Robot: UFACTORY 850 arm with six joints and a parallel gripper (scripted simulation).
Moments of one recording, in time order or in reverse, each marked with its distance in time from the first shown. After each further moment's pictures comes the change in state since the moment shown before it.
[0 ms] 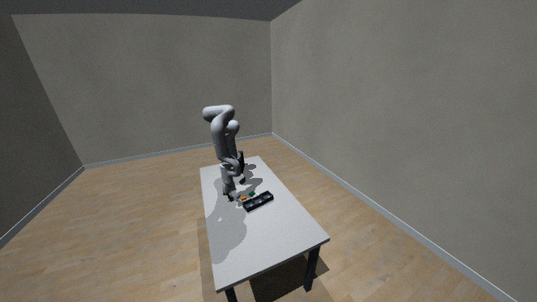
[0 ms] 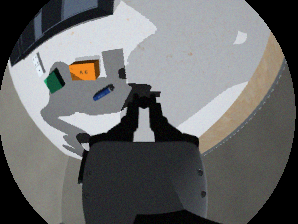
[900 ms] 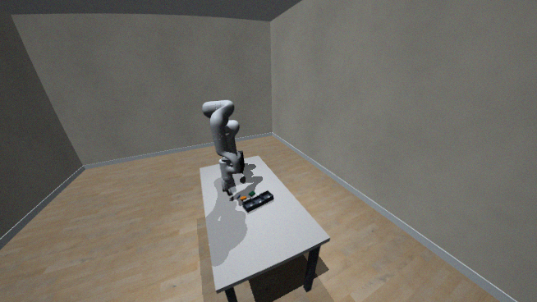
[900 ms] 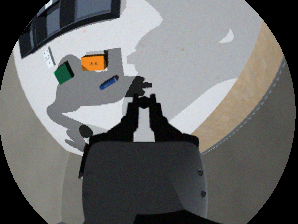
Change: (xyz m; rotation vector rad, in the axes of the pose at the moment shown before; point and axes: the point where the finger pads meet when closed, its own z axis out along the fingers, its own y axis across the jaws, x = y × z) arm -0.001 0.000 -0.036 0.000 -0.001 0.000
